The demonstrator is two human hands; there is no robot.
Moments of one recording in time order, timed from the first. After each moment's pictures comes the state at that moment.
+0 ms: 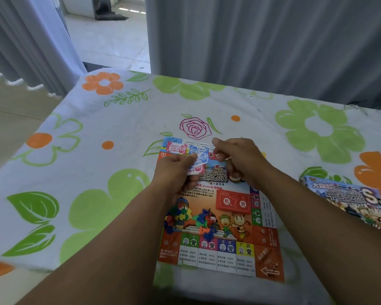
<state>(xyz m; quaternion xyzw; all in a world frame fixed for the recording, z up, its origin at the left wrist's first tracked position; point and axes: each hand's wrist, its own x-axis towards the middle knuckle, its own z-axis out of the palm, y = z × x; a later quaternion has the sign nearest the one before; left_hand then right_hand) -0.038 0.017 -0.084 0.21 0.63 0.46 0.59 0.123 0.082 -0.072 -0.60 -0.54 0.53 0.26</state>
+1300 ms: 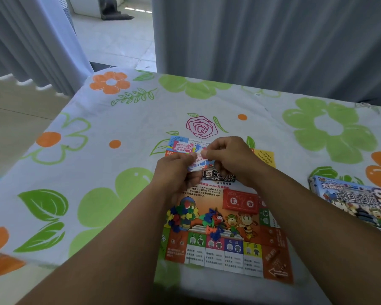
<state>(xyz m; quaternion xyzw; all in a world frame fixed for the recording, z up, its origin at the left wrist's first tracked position) -0.048 0.012 -0.077 0.16 0.62 0.47 0.61 0.096 0.082 -0.078 -0.55 -0.59 0.55 0.22</state>
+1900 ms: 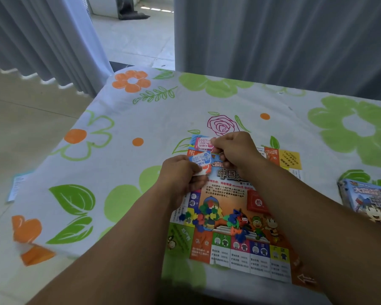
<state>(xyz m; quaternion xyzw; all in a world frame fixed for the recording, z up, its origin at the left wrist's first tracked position) -0.085 0.005 -0.081 0.12 0.66 0.42 0.61 0.042 0.096 -0.096 -0.61 -0.50 0.55 0.28</state>
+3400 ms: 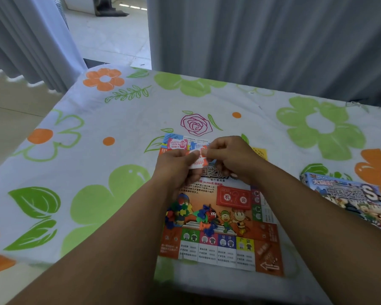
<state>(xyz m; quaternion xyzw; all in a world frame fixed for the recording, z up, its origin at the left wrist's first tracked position) -0.038 0.017 -0.082 0.22 0.61 0.47 0.60 0.112 0.075 -0.068 -0.54 -0.61 0.54 0.19</state>
